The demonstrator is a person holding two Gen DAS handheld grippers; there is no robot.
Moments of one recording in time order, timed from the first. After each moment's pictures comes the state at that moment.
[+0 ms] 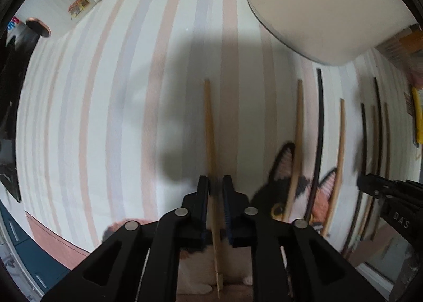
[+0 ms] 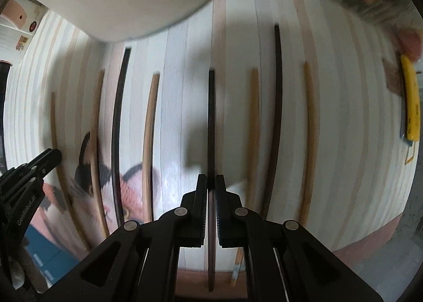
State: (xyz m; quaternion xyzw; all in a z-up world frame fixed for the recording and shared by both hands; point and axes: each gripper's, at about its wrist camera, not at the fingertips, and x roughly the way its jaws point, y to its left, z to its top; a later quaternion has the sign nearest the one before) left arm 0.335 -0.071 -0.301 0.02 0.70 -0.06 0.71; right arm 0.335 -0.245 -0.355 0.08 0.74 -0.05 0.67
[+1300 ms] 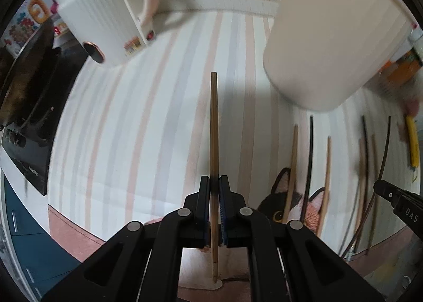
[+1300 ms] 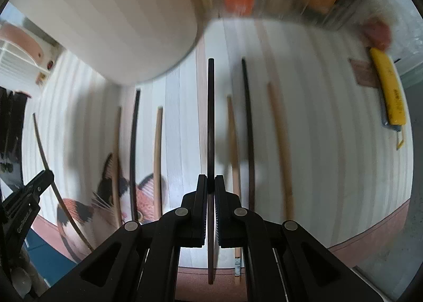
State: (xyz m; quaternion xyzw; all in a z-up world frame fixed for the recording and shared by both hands) left arm 0.291 -0.039 -0.231 0.02 0.60 -0.01 0.80; right arm 0.279 -0.259 -0.299 0.13 0.63 -0.08 0.76
